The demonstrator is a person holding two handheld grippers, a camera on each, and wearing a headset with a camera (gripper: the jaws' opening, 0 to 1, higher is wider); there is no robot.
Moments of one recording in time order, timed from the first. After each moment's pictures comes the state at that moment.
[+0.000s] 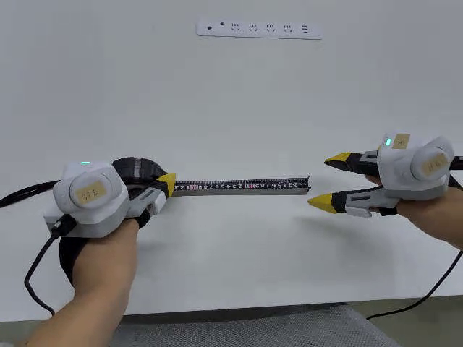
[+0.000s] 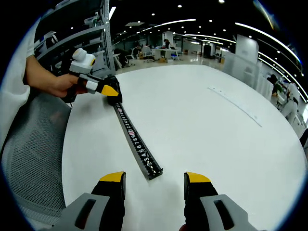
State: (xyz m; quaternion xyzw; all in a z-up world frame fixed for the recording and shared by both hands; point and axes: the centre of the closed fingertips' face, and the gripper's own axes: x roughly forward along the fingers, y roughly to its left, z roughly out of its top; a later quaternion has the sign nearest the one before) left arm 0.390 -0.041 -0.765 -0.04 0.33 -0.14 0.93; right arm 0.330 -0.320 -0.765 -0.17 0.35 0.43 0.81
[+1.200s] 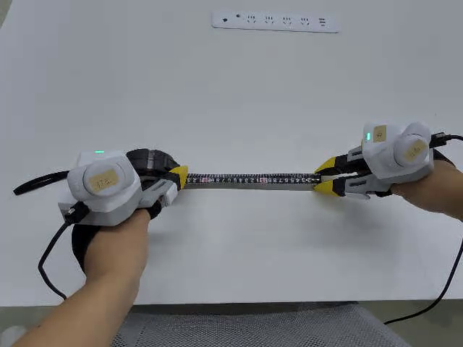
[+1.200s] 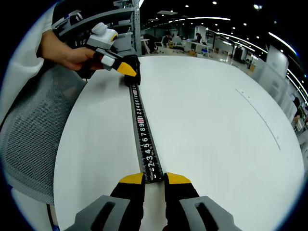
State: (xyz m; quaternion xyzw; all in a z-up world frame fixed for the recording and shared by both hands) left arm 0.390 -0.041 -0.766 -0.05 0.33 -0.14 0.93; right arm 0.334 -0.306 -0.791 -0.25 0.36 0.52 0.74
